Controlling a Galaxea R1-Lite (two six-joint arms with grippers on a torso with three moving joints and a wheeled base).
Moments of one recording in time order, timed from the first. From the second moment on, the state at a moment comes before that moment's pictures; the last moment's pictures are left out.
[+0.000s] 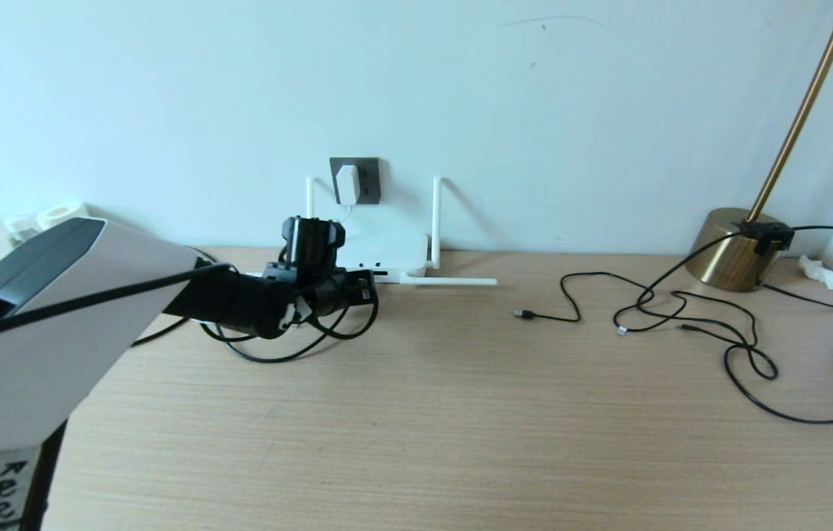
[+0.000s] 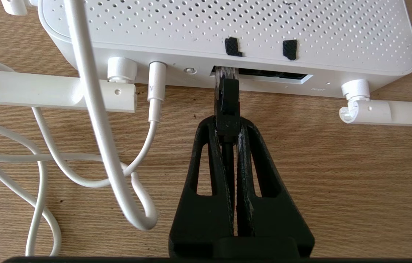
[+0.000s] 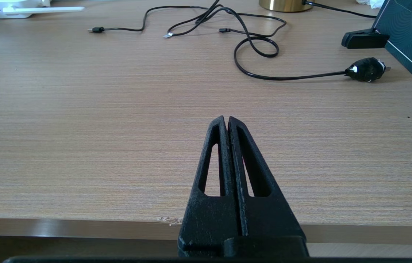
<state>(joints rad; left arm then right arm) -0.38 2.25 -1.54 -0.33 0.16 -0.24 0.01 0.00 0.00 -0.04 -0.04 0.05</state>
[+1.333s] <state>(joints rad) -0.38 2.25 -1.53 -0.32 0.18 -0.24 0.01 0.00 0.00 -0.04 -0.03 0.05</state>
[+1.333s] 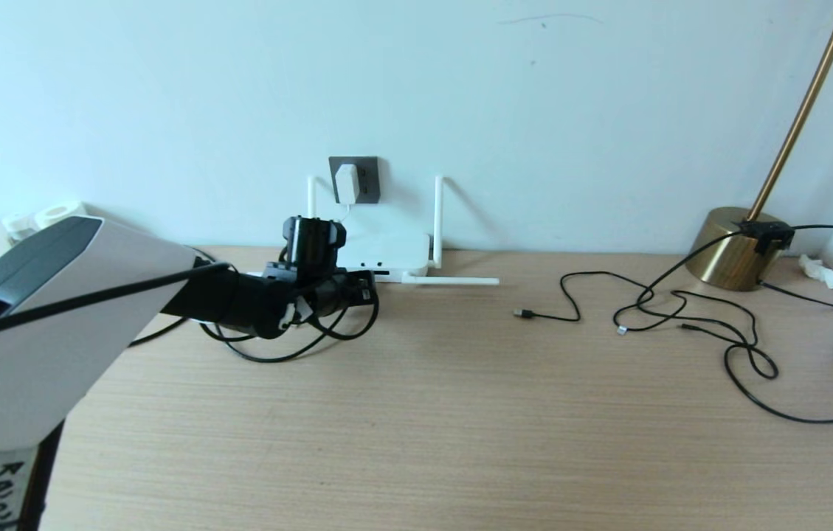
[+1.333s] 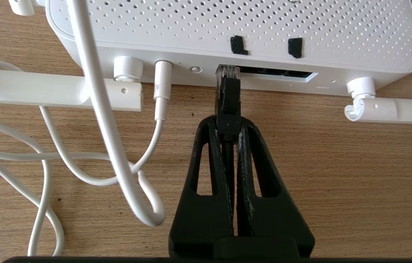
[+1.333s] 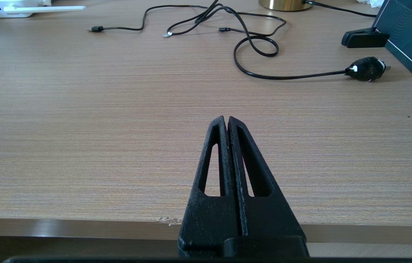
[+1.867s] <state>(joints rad) -0.39 2.26 -1.54 -0.31 0.18 -0.24 0.01 0.00 0.00 -0.04 -0.03 0.05</state>
